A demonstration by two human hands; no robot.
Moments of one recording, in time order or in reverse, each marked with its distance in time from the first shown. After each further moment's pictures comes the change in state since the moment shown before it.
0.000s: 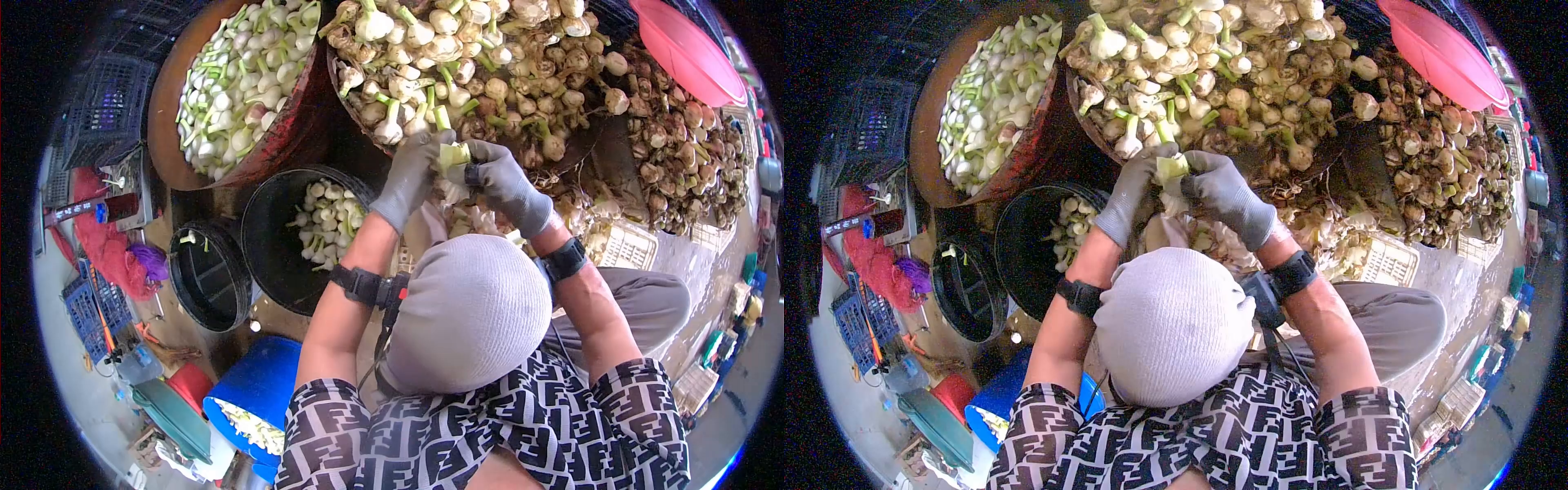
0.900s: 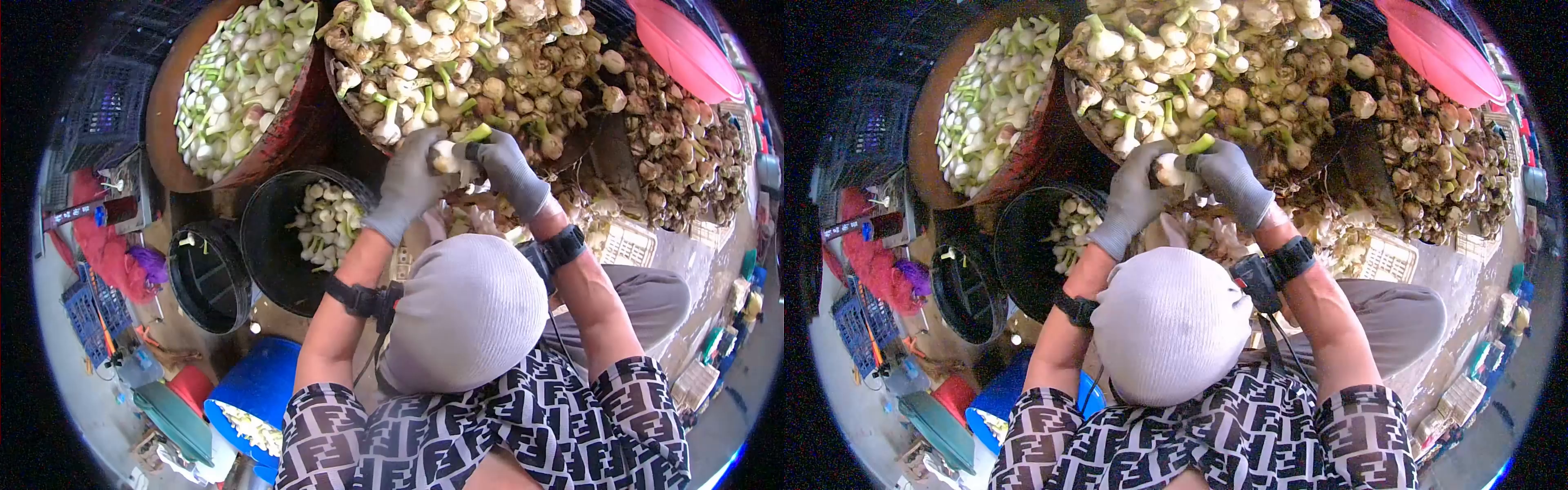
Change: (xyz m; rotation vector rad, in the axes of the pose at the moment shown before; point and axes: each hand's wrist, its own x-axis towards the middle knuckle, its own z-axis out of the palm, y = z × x) left_hand -0.022 0.009 -0.001 1.149 0.100 0.599; right_hand 0.016 -0.004 -0.013 -0.327 0.224 0.057
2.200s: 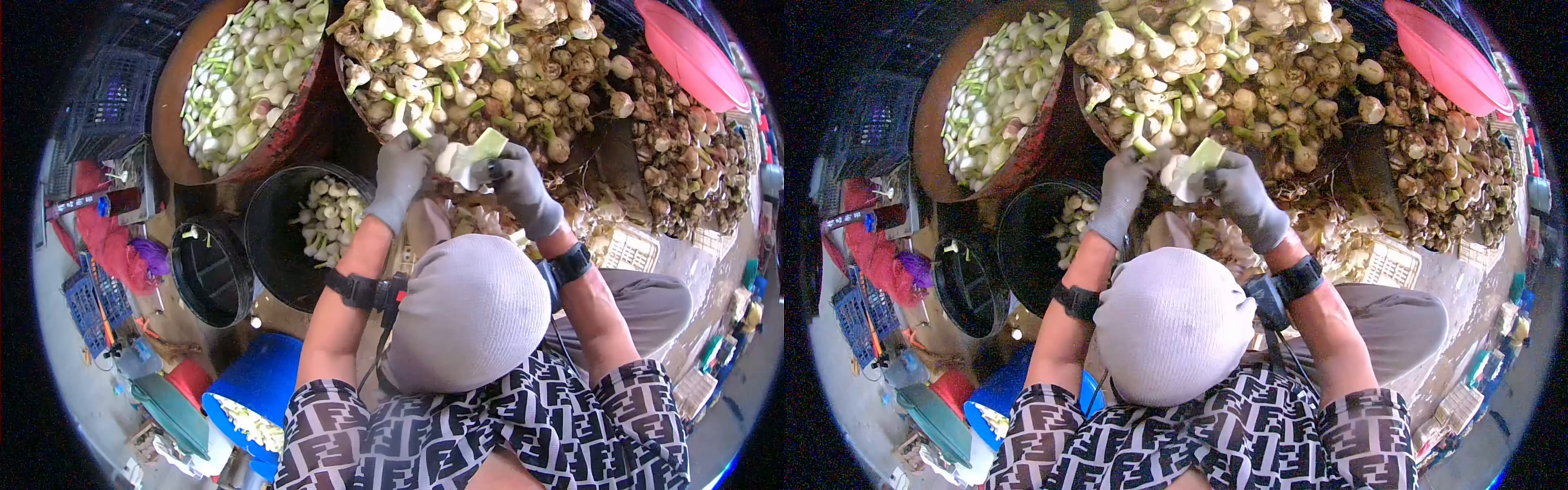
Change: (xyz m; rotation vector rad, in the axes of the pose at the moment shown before) left_hand 0.009 -0.005 -0.008 -0.507 0.127 -0.547; right_hand -0.017 0.022 -0.007 0.166 -0.067 -0.393
